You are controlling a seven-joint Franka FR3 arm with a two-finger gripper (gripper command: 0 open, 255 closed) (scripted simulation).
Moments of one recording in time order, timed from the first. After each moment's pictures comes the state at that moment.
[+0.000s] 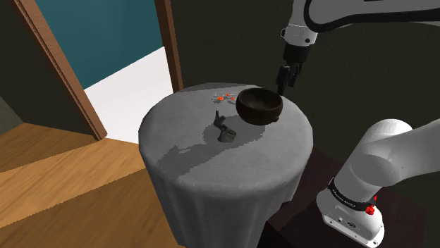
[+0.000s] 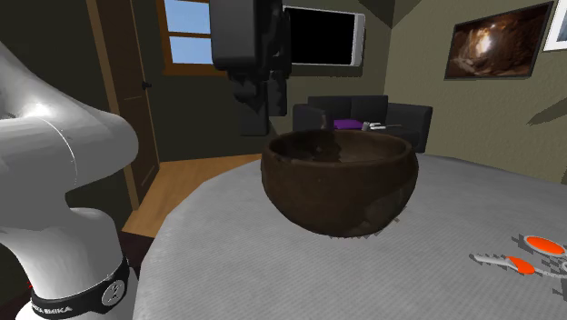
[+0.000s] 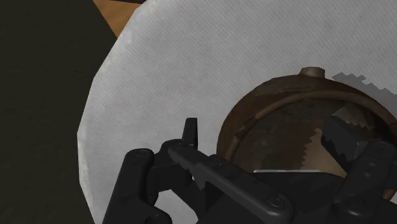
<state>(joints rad) 0.00 -0.75 -0.02 -2.44 0.02 1.70 -0.13</state>
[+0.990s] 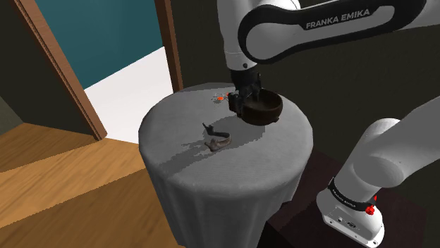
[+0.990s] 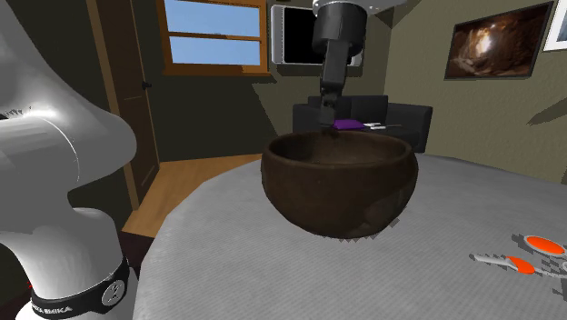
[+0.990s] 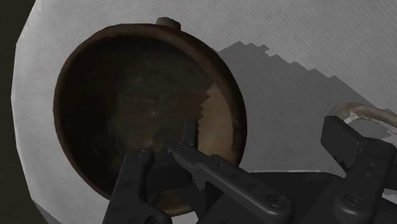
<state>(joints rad) 0.06 -0.41 0.38 -2.21 -0.01 1.67 0.29</state>
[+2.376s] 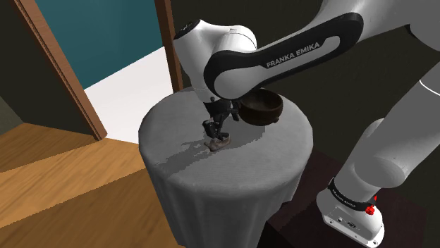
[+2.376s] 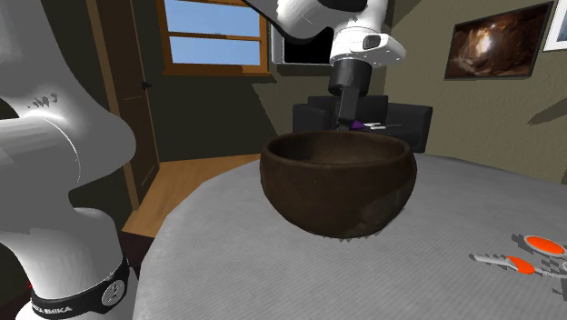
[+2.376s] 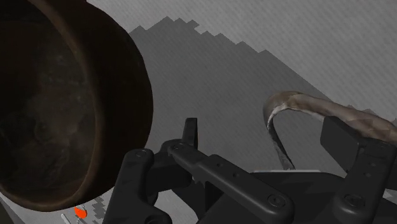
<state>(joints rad) 0.09 -0.14 0.56 -2.09 -0.14 1.71 0.55</state>
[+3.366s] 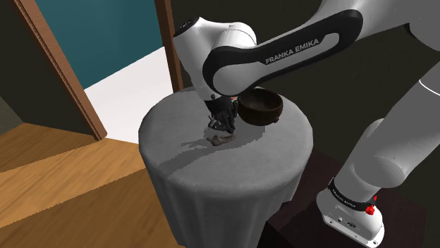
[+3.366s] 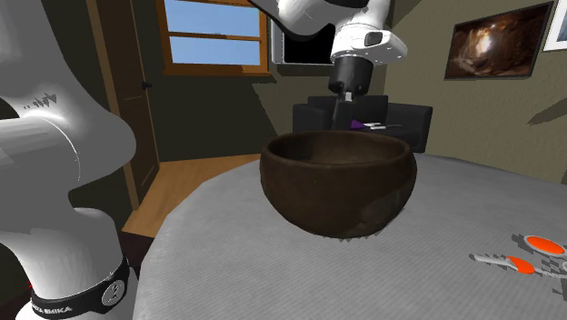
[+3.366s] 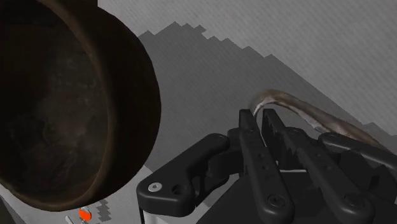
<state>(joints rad) 0.08 -0.13 0.55 -2.07 -0.13 1.67 0.54</state>
